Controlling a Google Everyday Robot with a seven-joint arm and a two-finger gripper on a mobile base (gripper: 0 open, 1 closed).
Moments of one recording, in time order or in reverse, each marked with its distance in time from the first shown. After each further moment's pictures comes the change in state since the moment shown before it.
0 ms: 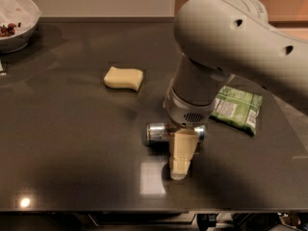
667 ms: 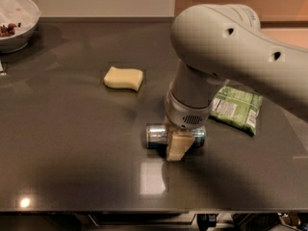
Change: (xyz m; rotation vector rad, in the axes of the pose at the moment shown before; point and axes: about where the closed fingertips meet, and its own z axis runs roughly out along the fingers) arm 0.007 -0.006 0.013 -0.002 0.019 -0.006
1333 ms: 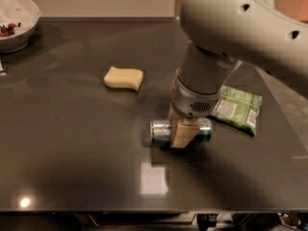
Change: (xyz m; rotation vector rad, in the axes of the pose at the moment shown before) arm 0.001 -0.005 -0.027 -0.002 -0.010 -0.010
